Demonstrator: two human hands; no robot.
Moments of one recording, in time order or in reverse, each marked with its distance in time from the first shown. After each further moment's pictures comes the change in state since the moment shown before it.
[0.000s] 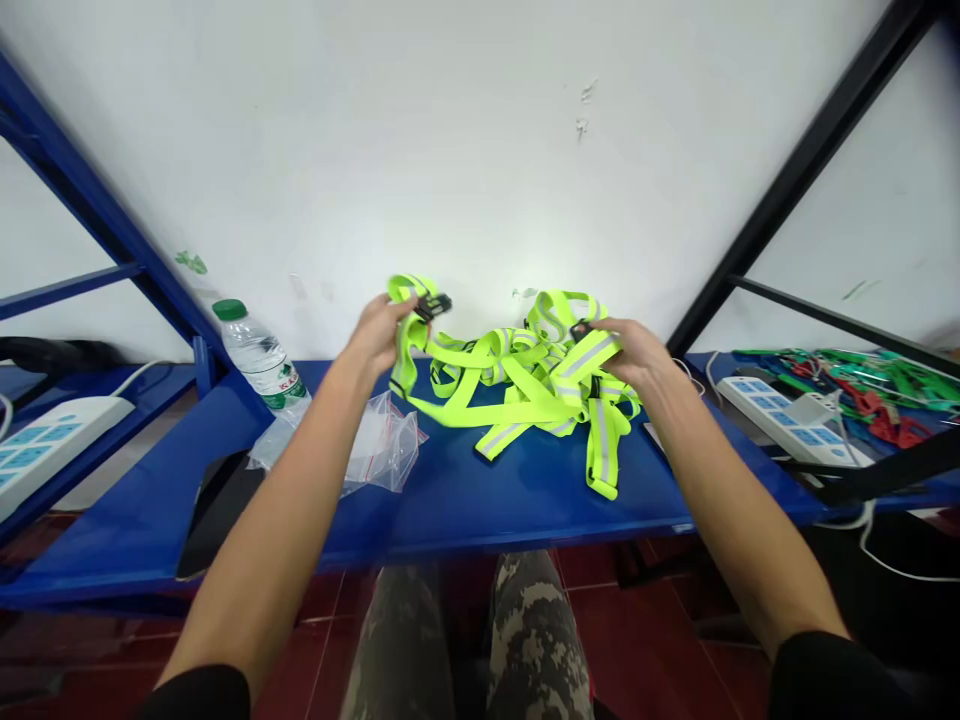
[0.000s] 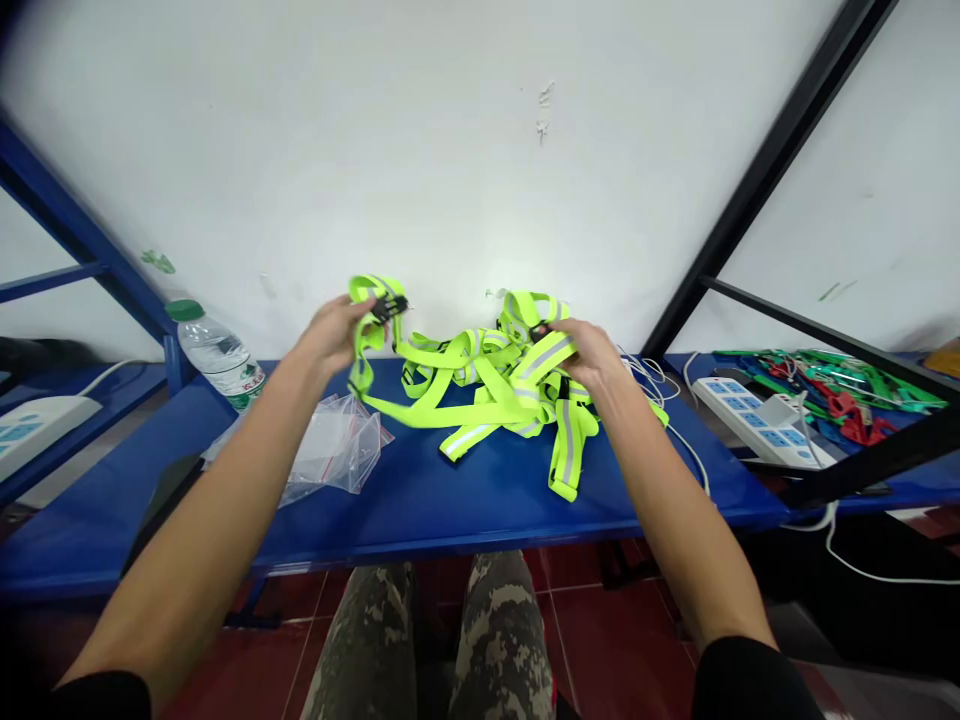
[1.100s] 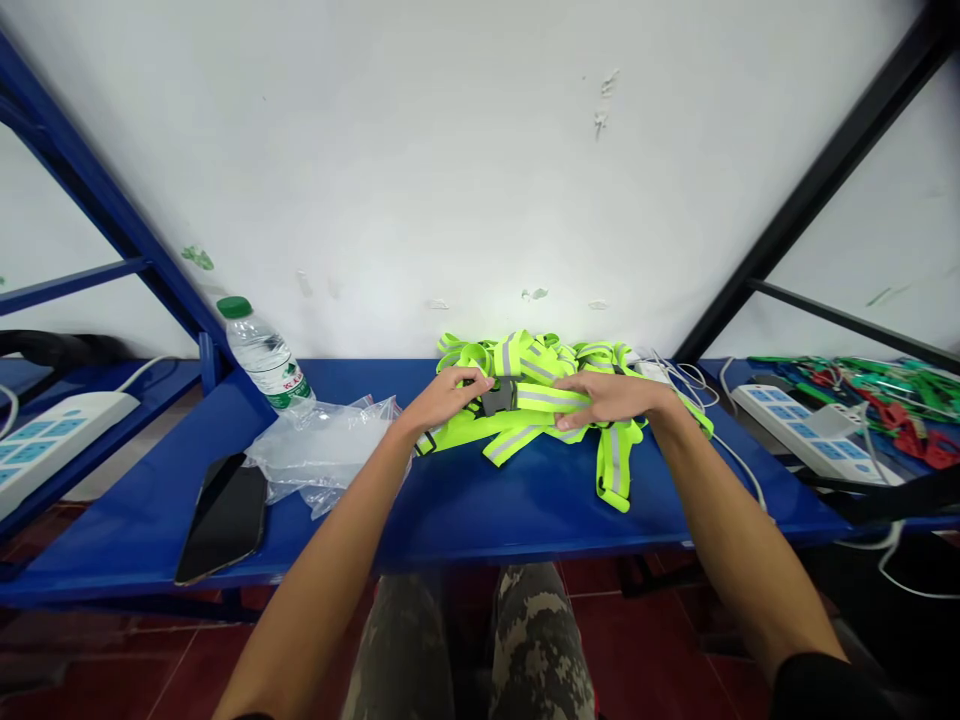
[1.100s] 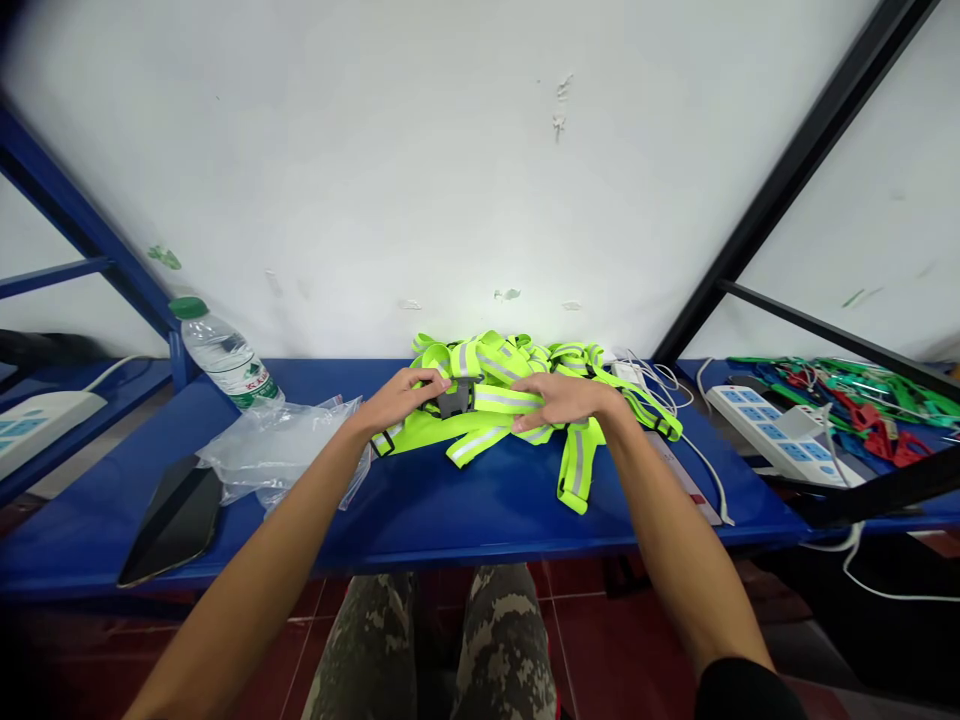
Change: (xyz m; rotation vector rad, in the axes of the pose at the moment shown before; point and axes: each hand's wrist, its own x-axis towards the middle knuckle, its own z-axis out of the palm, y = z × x) left_hand -0.055 -0.060 0.015 0.679 -0.553 0.168; right_hand -0.027 0.009 0.011 -1.077 -0.845 -0.031
